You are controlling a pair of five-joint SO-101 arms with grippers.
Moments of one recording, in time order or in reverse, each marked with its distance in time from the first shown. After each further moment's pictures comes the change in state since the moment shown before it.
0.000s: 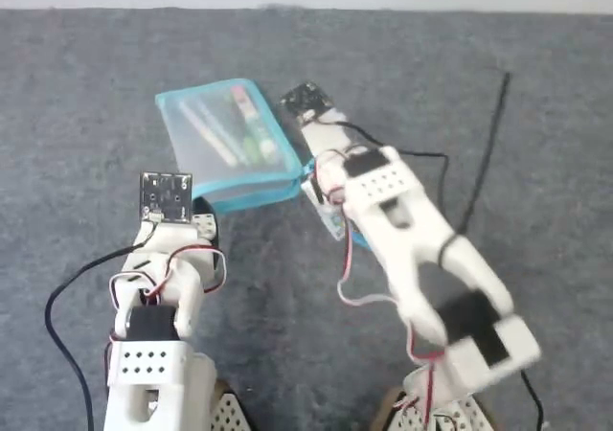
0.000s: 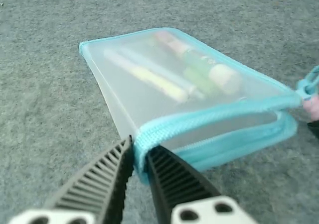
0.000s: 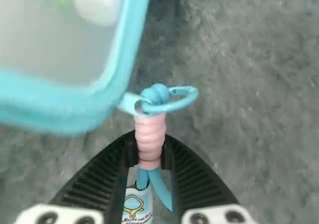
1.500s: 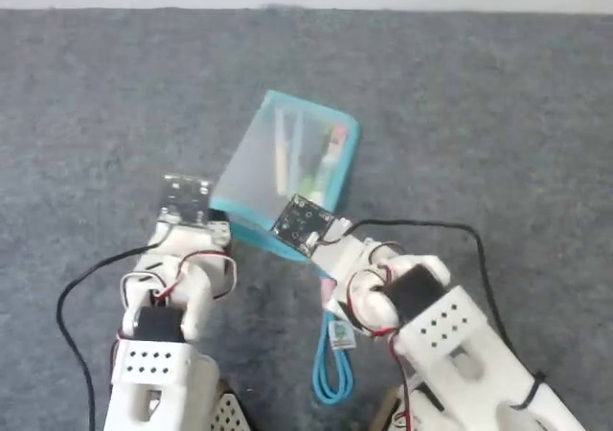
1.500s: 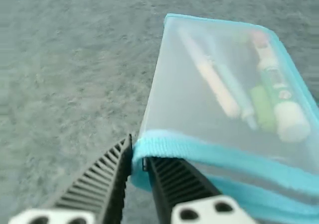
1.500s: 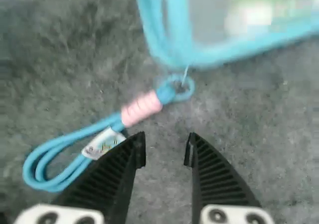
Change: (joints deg) left arm 2.9 0.1 1.5 0.4 -0.3; right arm -11.3 -48.0 31.8 21.3 9.8
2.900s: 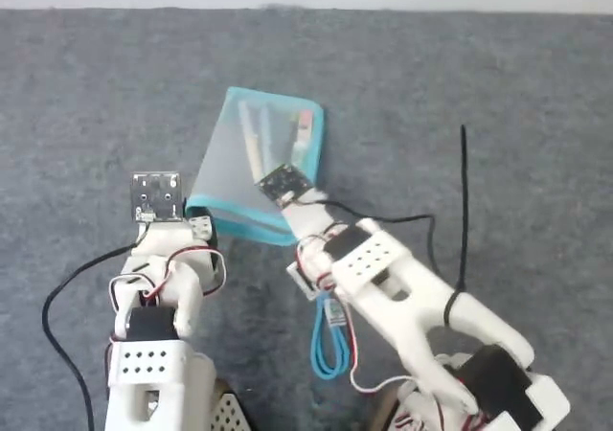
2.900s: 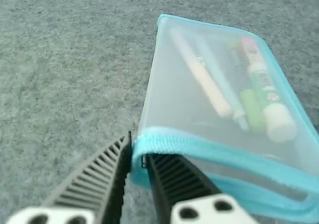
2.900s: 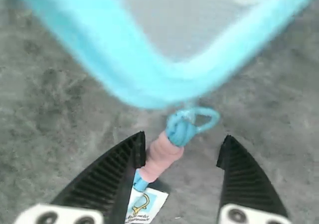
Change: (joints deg) left arm -4.1 0.0 -0.3 0.0 4.7; right arm -0.5 35.3 -8.9 -21.0 -20.6
